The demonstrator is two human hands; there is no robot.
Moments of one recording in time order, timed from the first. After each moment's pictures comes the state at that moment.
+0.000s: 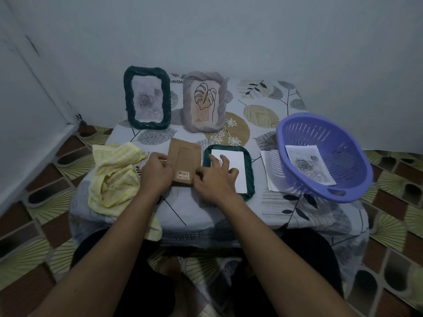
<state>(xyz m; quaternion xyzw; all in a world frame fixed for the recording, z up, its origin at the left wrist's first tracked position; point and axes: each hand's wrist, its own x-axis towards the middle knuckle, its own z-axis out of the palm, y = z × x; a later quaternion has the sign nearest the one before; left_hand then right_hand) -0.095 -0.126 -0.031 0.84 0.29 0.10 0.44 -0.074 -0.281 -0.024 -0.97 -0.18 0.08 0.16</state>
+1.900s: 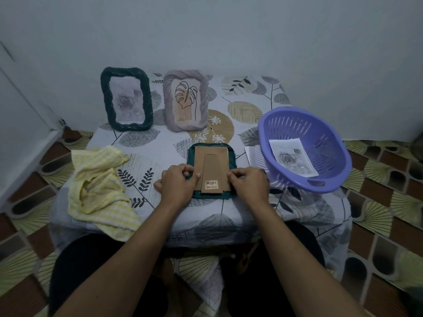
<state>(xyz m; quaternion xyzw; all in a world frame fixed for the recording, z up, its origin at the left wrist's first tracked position) -0.091 -0.208 -0.053 0.90 0.20 0.11 0.37 -0.065 -0.389 -0.041 -0.93 0.02 -0.05 0.36</state>
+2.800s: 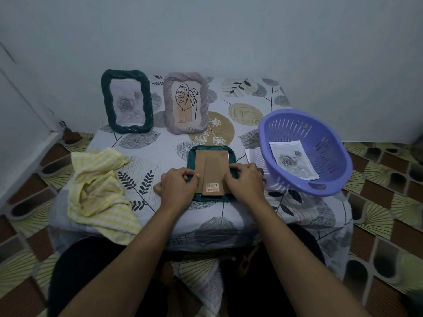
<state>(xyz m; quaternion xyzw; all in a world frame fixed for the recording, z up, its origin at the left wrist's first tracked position) -0.091 -0.208 -0.055 0.90 0.21 0.11 0.36 -0.055 -0.384 -0.035 -0.95 0.02 0.04 0.32</state>
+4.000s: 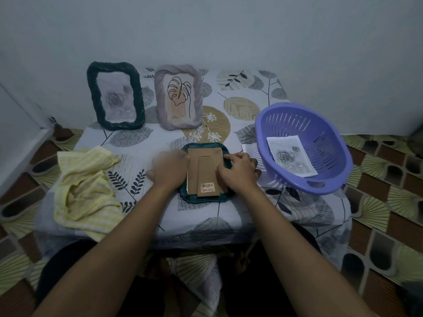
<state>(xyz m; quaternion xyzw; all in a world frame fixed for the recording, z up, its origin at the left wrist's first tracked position) -0.048 -0.195 -0.042 0.91 0.21 0.05 0.35 -0.034 -0.375 -0.030 -0.94 0.02 0.07 0.32</state>
